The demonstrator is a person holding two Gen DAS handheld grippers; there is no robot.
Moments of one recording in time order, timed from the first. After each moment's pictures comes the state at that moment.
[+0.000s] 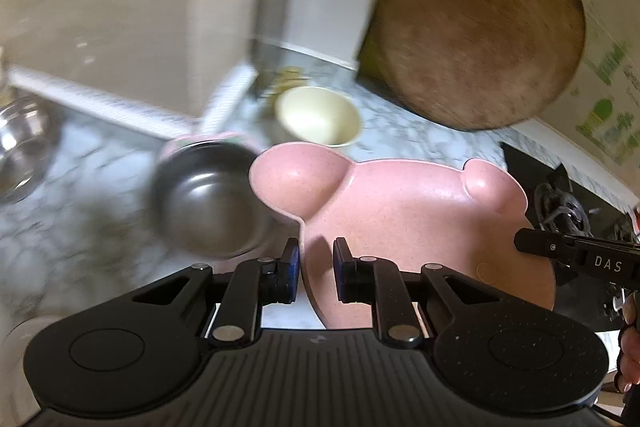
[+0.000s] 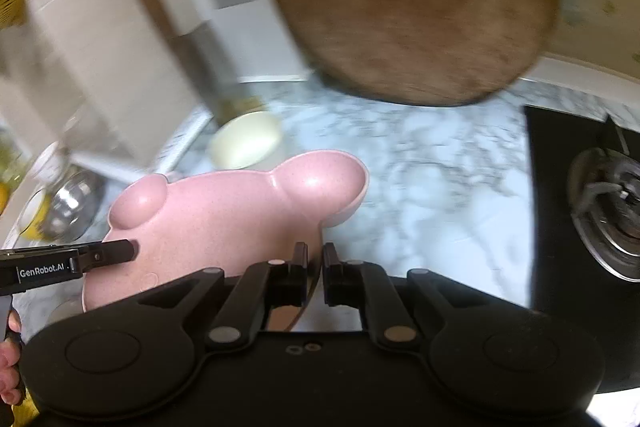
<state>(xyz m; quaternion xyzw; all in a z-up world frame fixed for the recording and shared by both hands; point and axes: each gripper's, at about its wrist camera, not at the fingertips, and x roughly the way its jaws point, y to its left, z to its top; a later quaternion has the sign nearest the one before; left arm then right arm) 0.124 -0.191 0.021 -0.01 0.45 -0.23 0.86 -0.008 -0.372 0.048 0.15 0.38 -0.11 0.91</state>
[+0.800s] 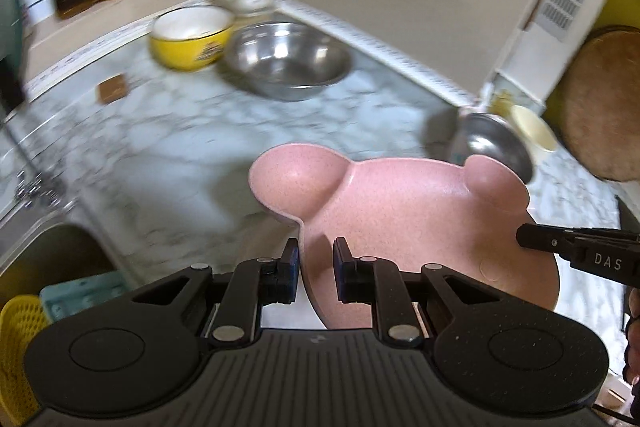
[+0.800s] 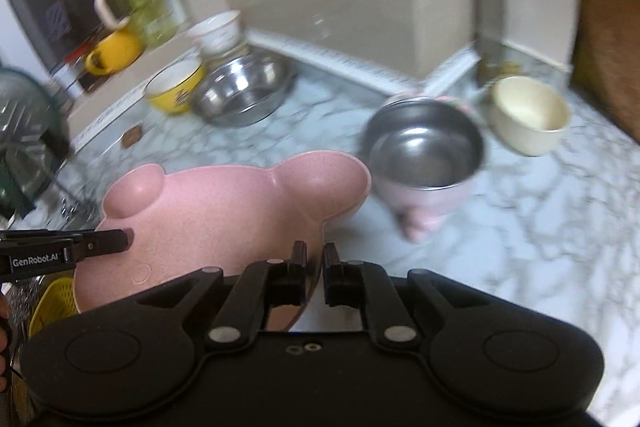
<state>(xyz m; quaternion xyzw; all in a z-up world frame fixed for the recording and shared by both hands) 0.050 0.056 -0.003 -0.08 0.45 -0.03 0.89 0.044 -0.123 0.005 0.03 0.43 0.09 0.90</state>
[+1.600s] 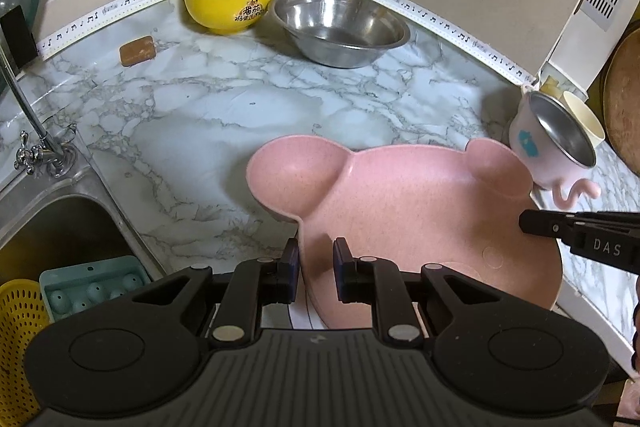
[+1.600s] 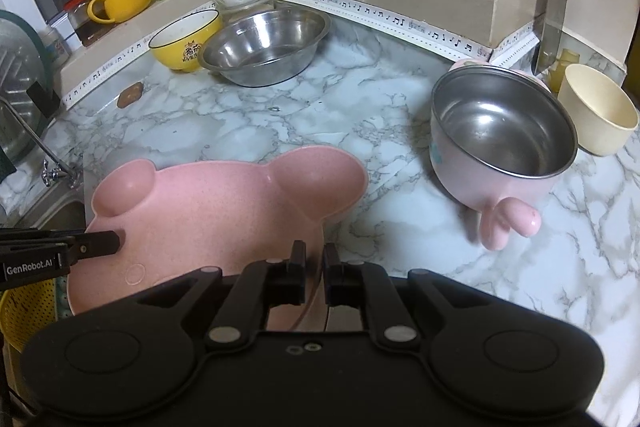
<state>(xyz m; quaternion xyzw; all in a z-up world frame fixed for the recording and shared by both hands) 0.058 0.078 -0.060 -0.07 0.46 -0.01 0.89 0.076 -0.088 -0.052 -0.01 0.44 0.11 0.89</state>
